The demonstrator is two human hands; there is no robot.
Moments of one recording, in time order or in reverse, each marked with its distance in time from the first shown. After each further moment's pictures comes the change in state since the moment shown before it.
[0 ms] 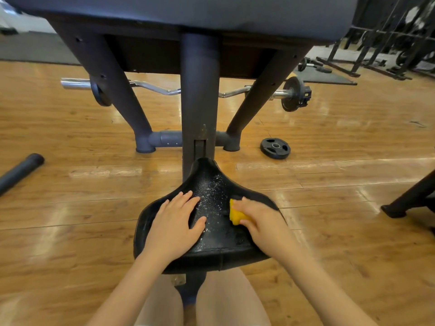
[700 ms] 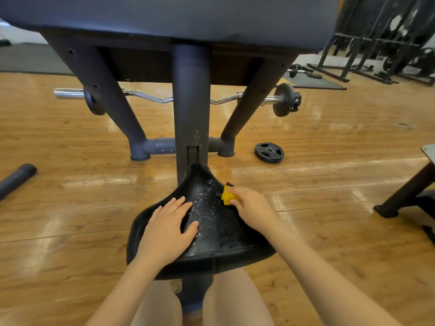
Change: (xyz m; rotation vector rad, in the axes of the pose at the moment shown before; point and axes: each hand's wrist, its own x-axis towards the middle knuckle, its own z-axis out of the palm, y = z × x) left_hand 0.001 -0.001 0.001 -0.001 0.016 0.002; right_hand 0.049 0.014 -0.004 -0.097 -0.008 0.141
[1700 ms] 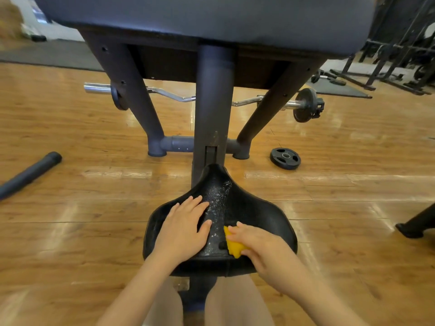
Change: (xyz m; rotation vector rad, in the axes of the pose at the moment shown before) left_hand -0.001 -0.002 0.002 -0.030 0.025 0.006; right_hand -0.078 -0.024 0.005 0.104 -0.065 -0.404
